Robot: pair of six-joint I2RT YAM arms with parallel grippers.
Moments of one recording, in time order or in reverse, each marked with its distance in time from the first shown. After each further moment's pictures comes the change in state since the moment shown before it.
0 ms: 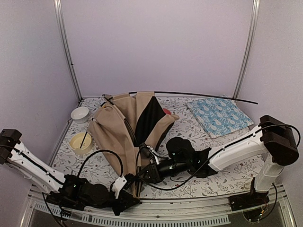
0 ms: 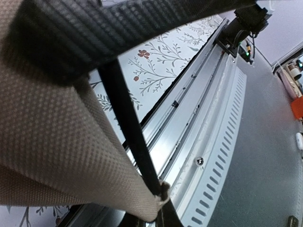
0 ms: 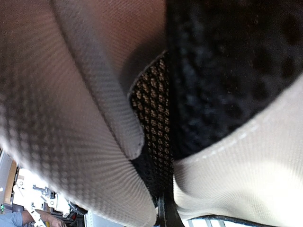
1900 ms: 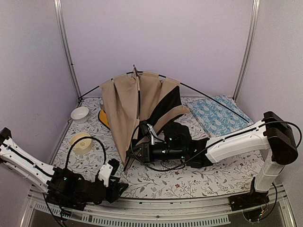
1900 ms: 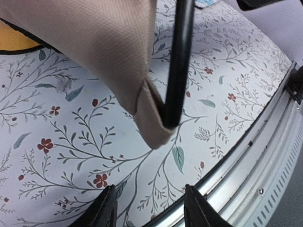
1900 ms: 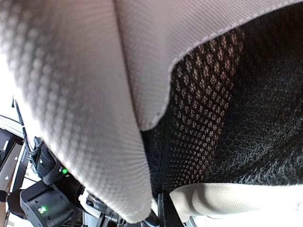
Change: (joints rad) left arm 0.006 -0.196 0.089 -0.509 -0.386 -0.123; right arm -0.025 0.005 0.157 -0.021 0.219 0.055
